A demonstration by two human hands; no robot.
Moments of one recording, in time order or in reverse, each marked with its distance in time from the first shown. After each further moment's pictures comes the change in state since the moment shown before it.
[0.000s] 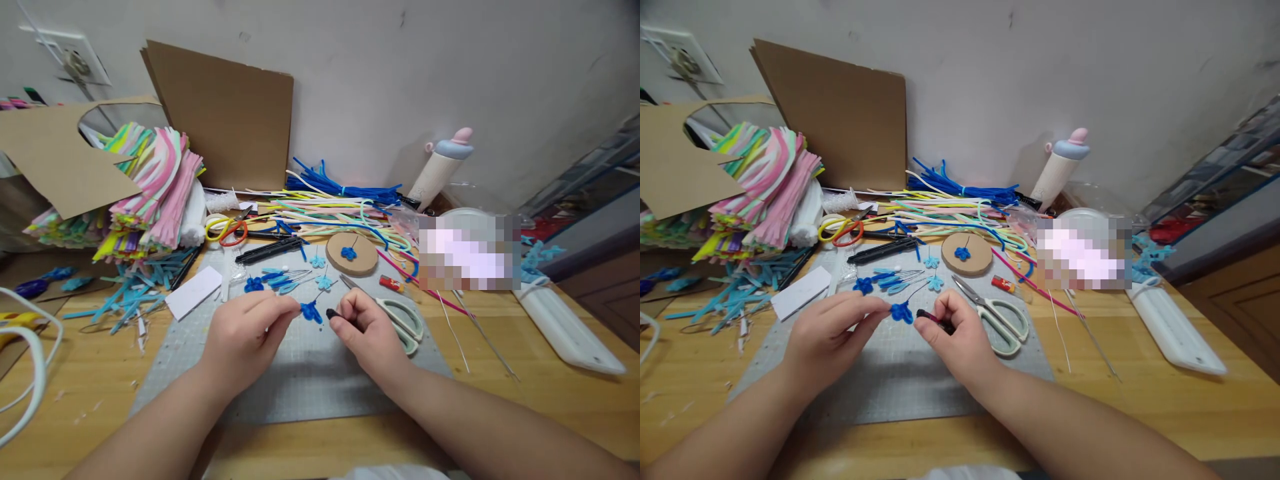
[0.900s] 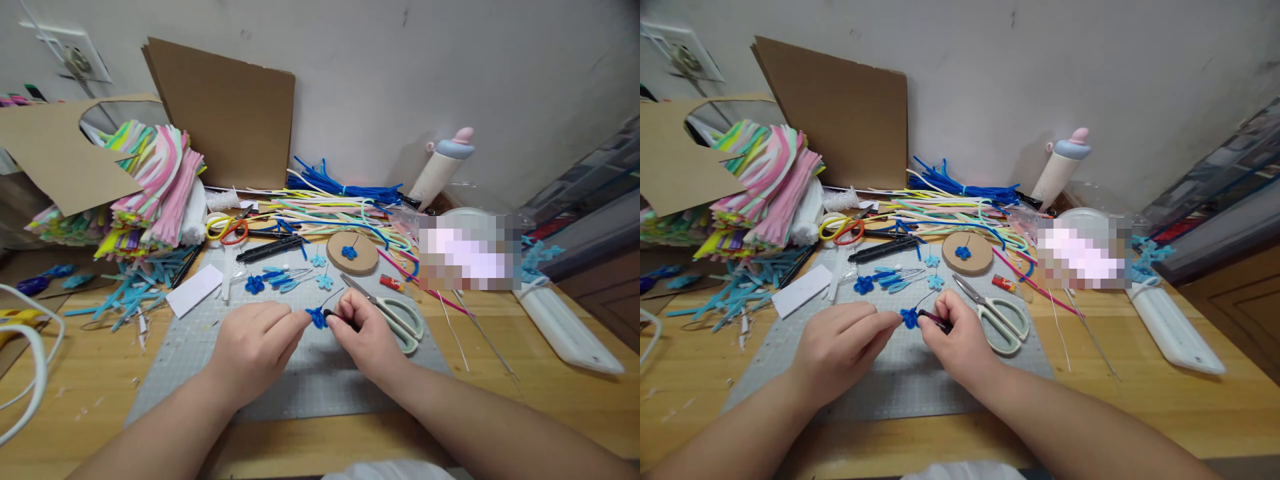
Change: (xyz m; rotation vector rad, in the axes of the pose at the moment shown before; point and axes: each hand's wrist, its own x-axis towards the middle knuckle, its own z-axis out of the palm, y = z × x) left_hand -0.007 0.004 0.008 0.420 0.040 0.417; right_hand 0.002 -0.002 0.002 -0.325 0.023 -0.063
